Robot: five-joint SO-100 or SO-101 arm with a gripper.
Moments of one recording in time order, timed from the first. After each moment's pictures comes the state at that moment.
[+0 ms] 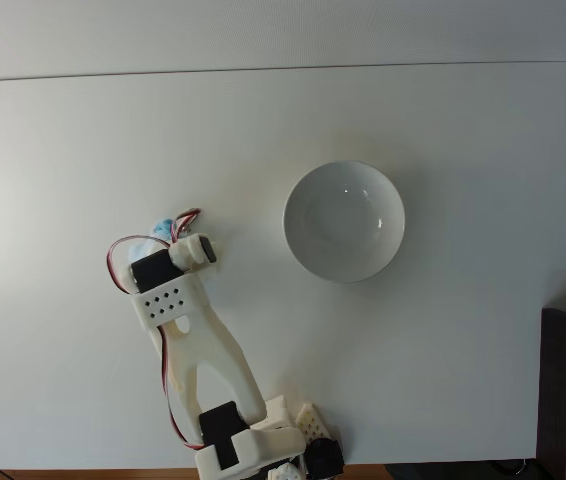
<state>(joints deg) -25.3 58.9 66.3 84.3 79.3</state>
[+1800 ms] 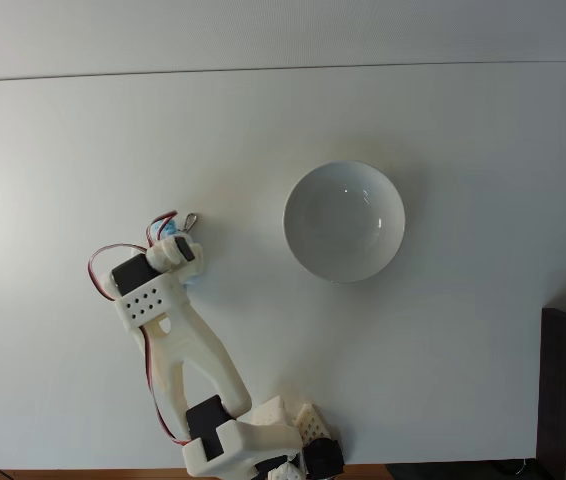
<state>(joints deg) -29.5 54.6 66.2 76.5 72.2</state>
